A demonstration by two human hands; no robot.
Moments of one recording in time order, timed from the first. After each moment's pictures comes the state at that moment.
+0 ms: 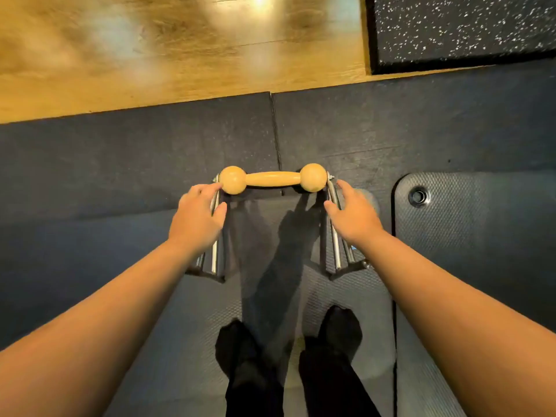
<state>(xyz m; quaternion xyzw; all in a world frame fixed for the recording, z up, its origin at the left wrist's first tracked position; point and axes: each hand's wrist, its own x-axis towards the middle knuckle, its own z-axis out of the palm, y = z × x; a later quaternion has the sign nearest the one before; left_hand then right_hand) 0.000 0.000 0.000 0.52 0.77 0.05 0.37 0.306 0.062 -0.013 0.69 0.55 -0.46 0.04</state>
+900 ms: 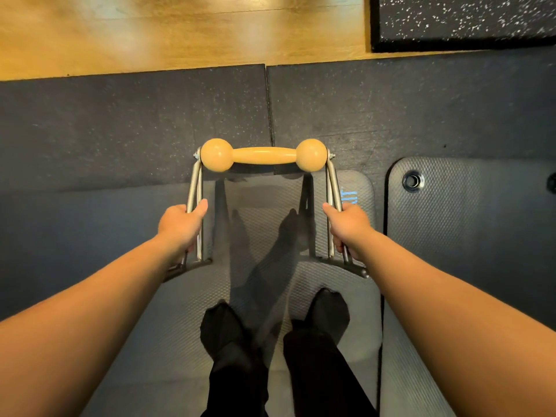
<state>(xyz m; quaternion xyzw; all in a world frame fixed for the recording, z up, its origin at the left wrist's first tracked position) 0.003 -0.059 -0.042 0.16 0.86 0.09 0.48 0.321 0.012 -0.033 0.76 0.31 -0.57 0.02</state>
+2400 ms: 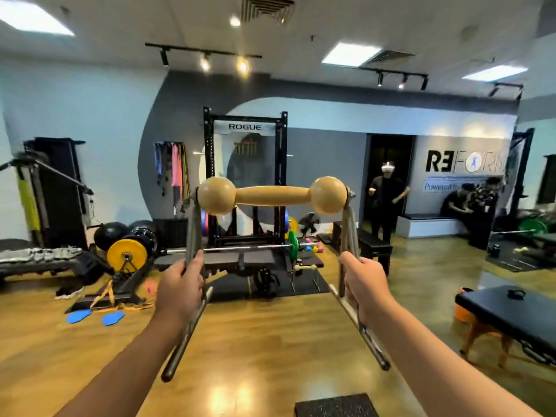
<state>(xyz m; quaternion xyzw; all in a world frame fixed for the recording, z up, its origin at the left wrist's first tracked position) 0.005 0.075 1.058 0.44 0.51 0.69 0.26 0.320 0.115 1.082 0.51 0.47 -0.41 -0.60</state>
